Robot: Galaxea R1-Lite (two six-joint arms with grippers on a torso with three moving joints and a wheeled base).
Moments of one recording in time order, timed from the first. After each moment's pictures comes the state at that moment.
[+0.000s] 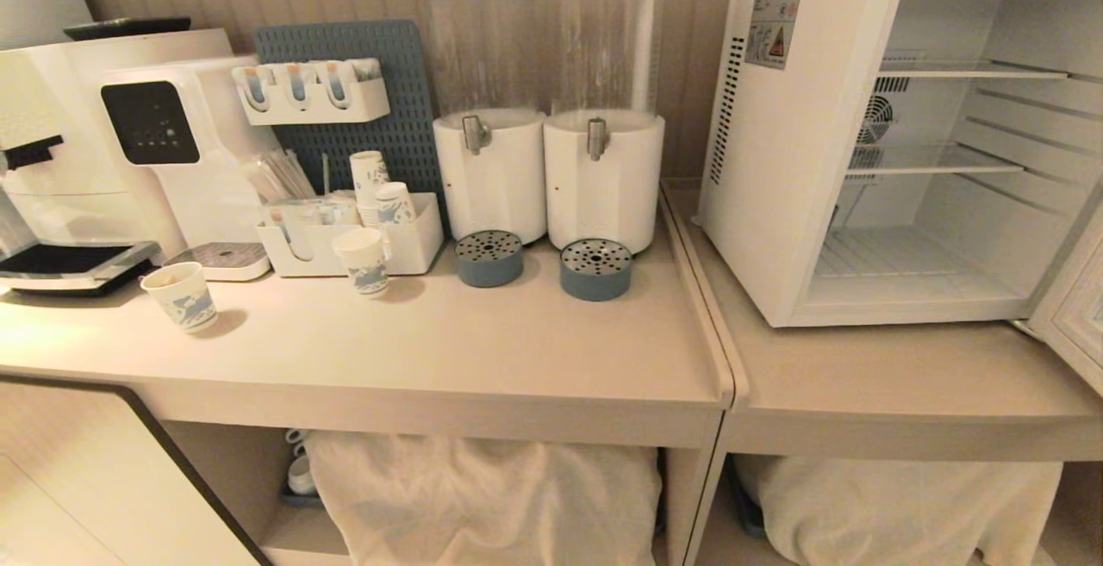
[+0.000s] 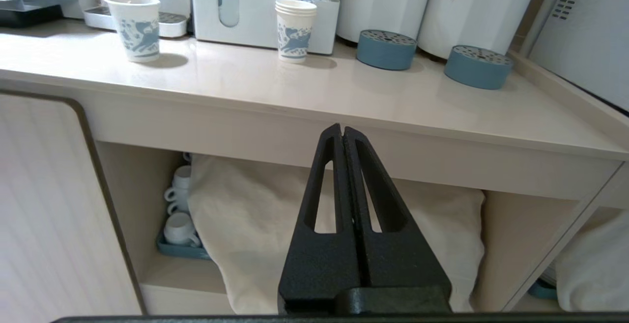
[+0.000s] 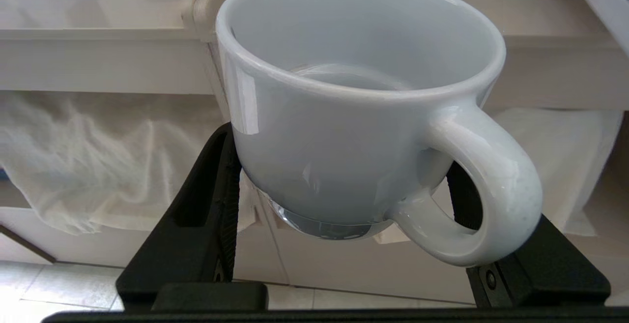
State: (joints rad) left arm 0.00 0.00 0.00 -0.14 -0.01 -0.15; right arm 0.01 0.00 -0.08 0.21 0.02 -0.01
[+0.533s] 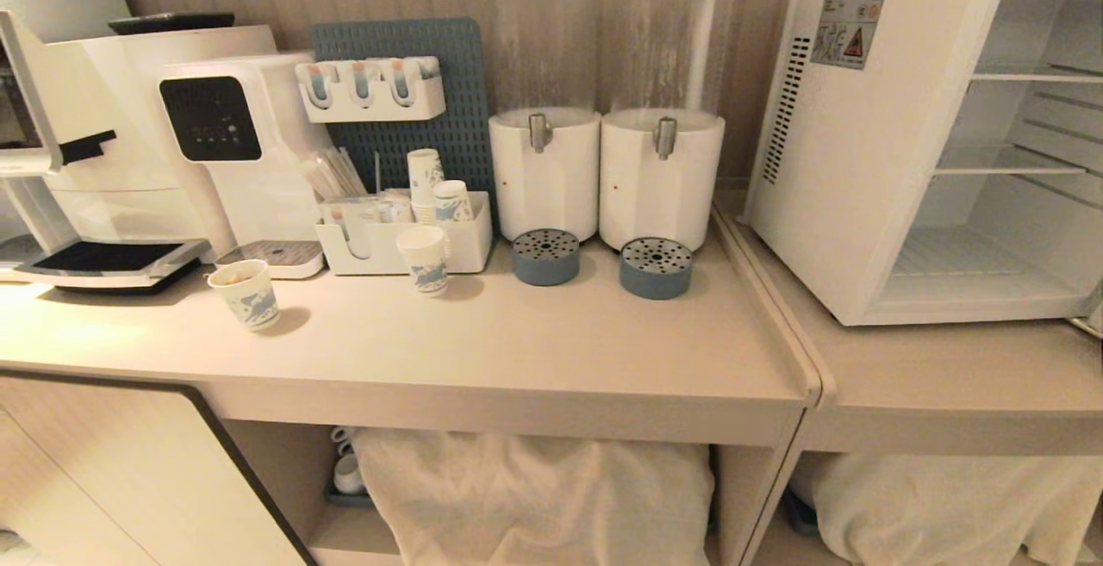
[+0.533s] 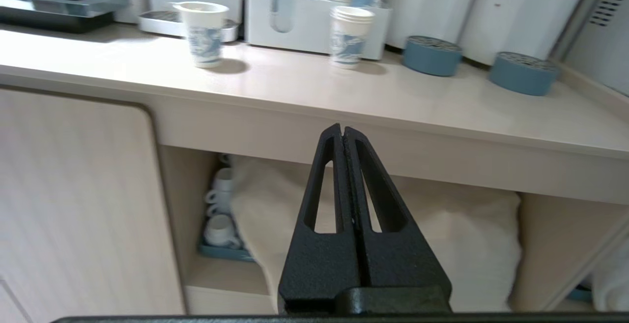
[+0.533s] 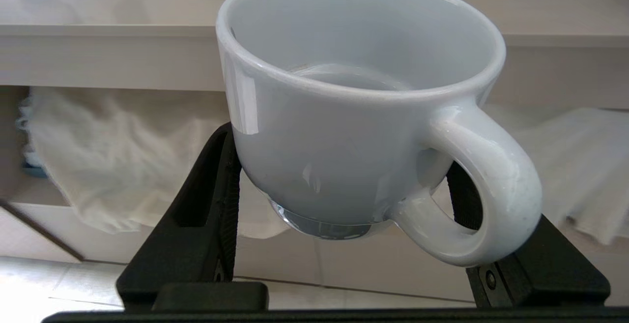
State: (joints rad) left arm 0.00 0.00 0.00 -0.14 -0.01 -0.16; right arm 0.01 0.00 -0.08 0.21 0.03 -0.01
